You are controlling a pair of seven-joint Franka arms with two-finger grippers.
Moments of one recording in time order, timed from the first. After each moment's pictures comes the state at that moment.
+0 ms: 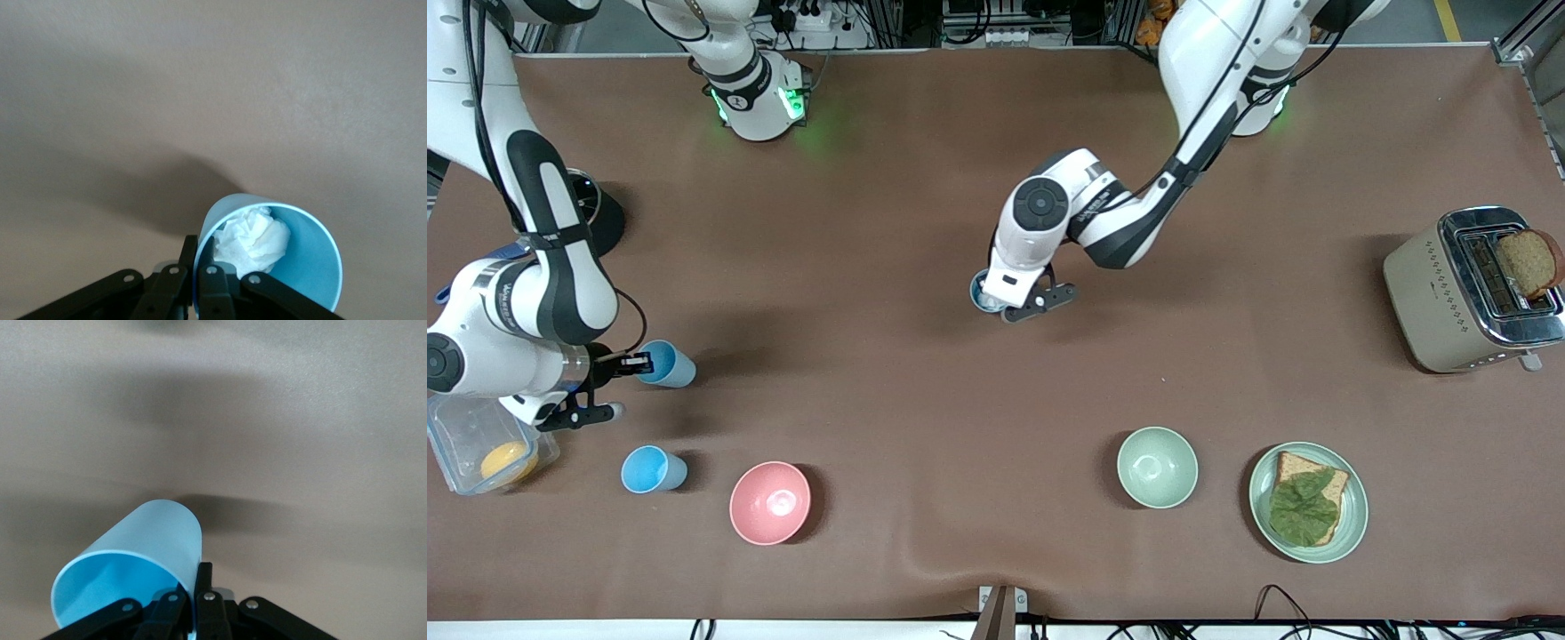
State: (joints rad) left arm -0.53 0.66 -0.36 -1.70 0.09 2.35 -1.28; right arm -0.25 0.59 0.08 -1.68 -0.04 2.03 -0.31
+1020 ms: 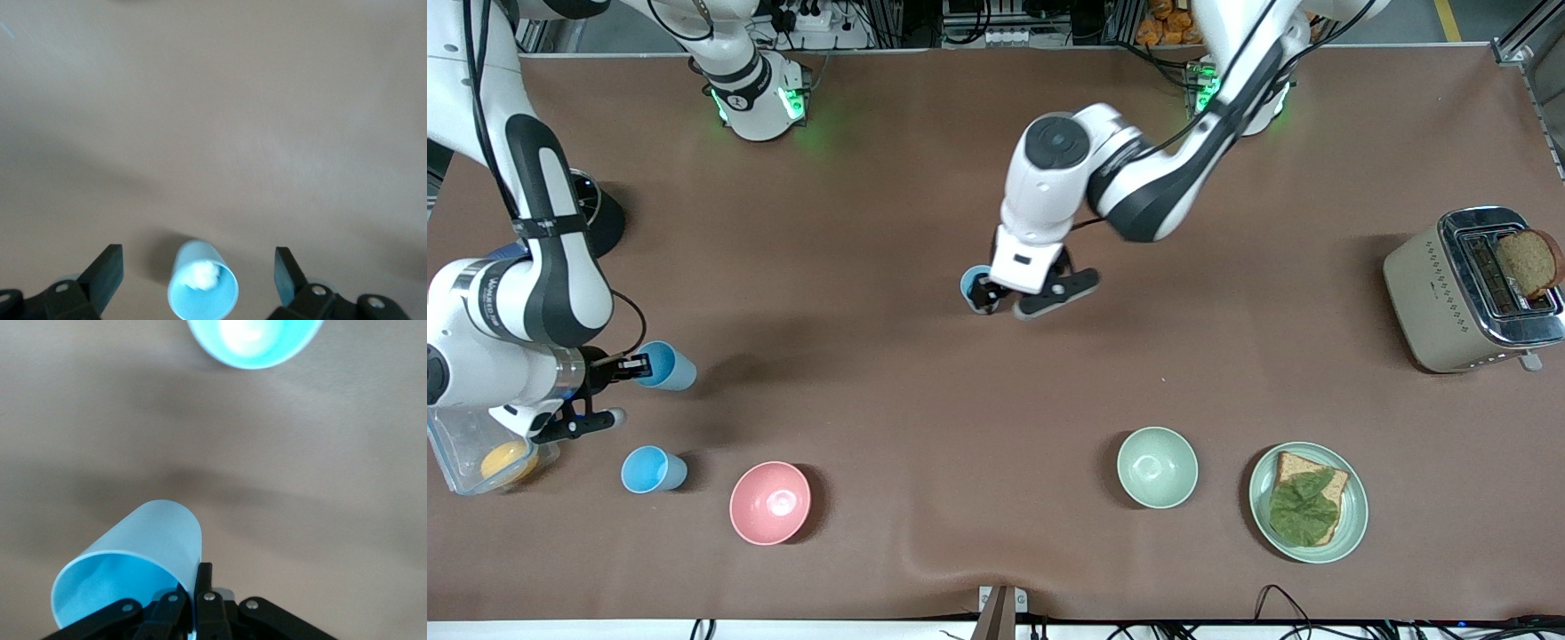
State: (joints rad) left arm -0.45 0.44 -0.34 -1.61 0.20 2.21 -1.33; right arm -0.17 0.58 0.09 -1.54 -0.03 1.84 -0.31
